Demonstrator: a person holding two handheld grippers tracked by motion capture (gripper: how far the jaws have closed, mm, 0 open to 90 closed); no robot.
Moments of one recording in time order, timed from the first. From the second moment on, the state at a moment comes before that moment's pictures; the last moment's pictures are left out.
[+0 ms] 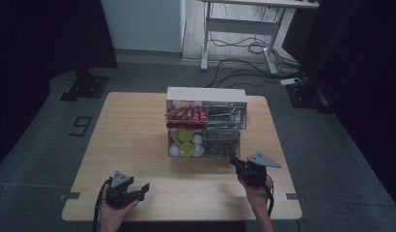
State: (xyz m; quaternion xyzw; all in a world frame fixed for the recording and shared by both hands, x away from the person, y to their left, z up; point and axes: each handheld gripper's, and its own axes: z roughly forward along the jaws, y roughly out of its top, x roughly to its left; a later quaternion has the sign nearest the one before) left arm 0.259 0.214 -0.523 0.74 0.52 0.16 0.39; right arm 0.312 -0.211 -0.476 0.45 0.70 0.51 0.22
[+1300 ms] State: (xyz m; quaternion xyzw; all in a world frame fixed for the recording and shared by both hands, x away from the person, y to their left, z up) left arm 0.260 0.208 -0.529 0.75 0.52 0.15 0.38; right arm 0.328 -0.186 -0.507 0.45 0.73 0.48 0.19
